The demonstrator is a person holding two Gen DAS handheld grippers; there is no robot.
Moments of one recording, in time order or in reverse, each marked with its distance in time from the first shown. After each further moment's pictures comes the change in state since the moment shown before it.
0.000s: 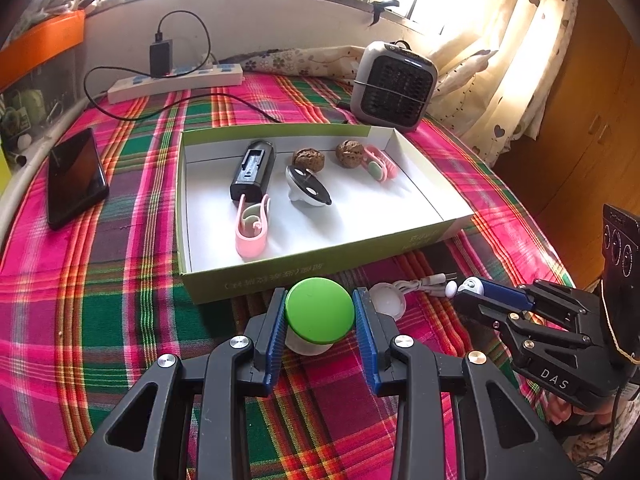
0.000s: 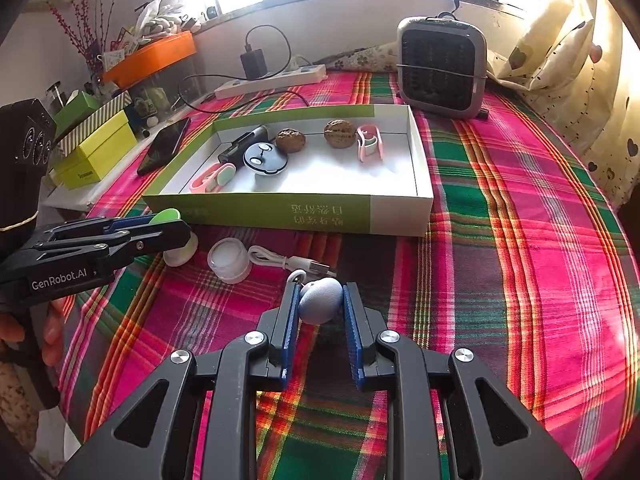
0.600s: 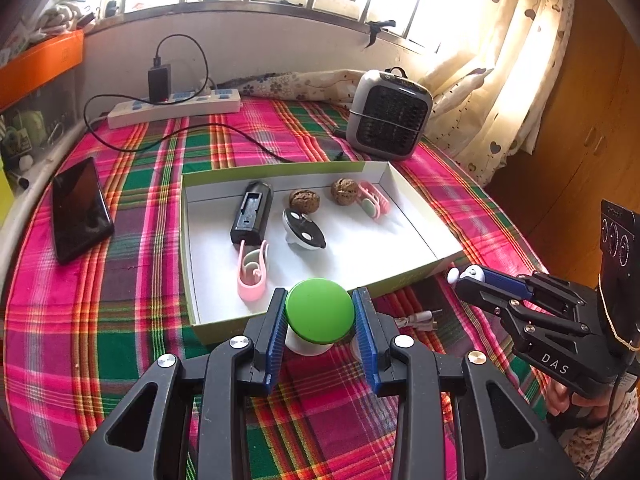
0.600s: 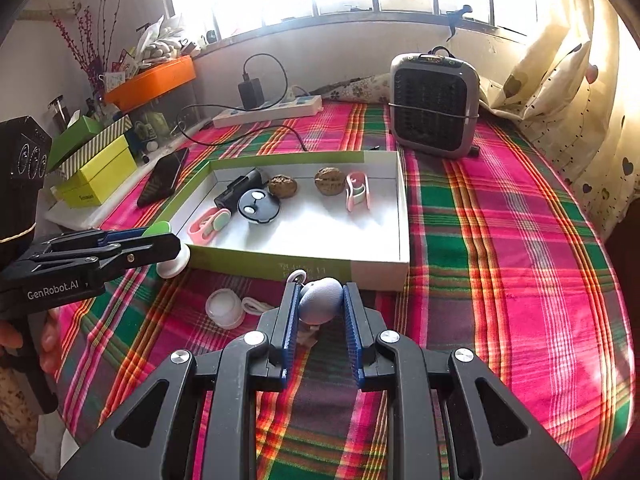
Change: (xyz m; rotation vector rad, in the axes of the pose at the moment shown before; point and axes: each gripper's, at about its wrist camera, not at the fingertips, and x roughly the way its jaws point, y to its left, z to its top) left arm -0.012 -0.002 0.027 0.002 -0.052 -0.003; right arm -0.013 -0.008 0.030 -0.021 -0.076 -0.013
